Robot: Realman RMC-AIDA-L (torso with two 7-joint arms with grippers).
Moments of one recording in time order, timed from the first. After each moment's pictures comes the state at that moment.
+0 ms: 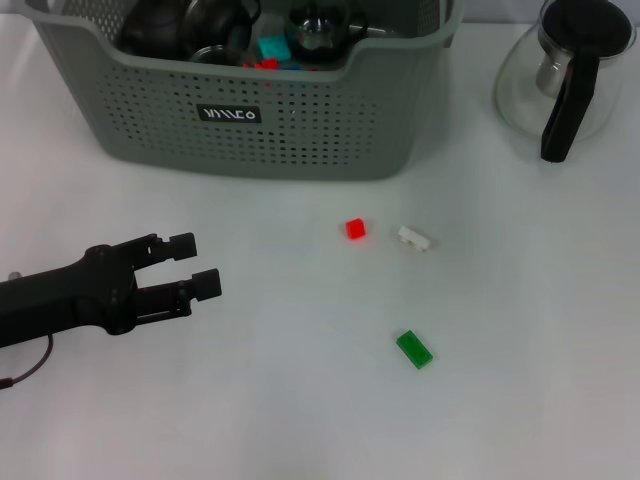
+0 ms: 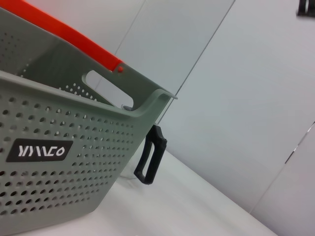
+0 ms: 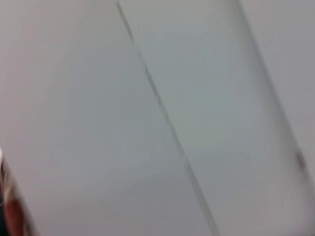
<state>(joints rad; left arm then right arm) -0.32 -2.12 0.26 0.66 2.22 1.89 -1.41 0.75 2.09 -0.86 -1.13 -1.60 -1.68 2.18</state>
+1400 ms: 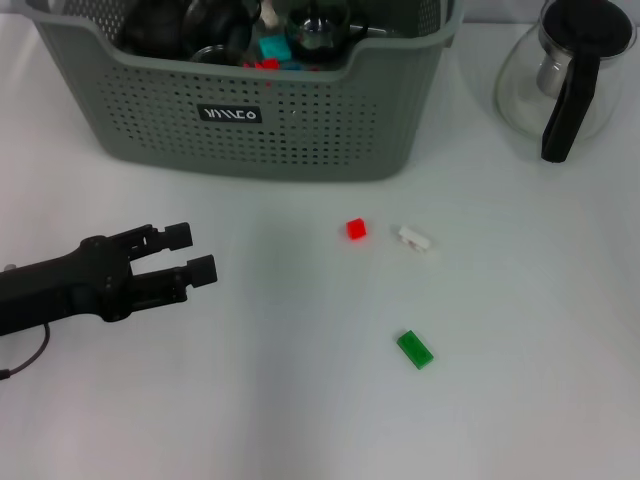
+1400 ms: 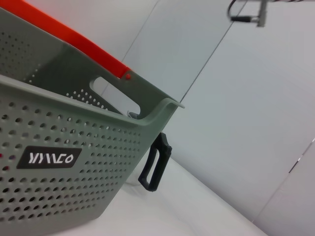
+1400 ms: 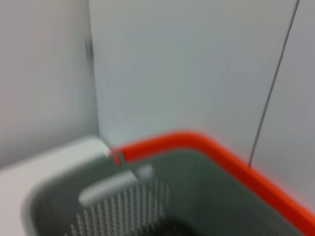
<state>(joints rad) -0.33 -2.12 0.24 0.66 2.22 1.89 -1.44 1.15 2.10 -1.15 -1.01 -2.35 -1.05 2.42</state>
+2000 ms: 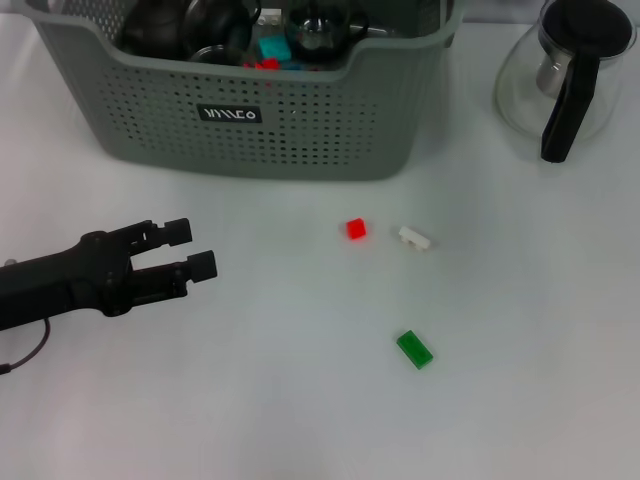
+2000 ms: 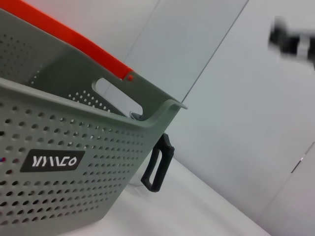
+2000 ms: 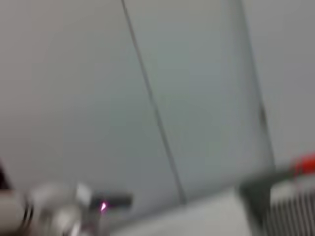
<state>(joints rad) -0.34 -2.11 0.24 0.66 2.22 1.88 -1.44 0.68 1.99 -1.07 -1.18 -1.66 -1.62 2.08</state>
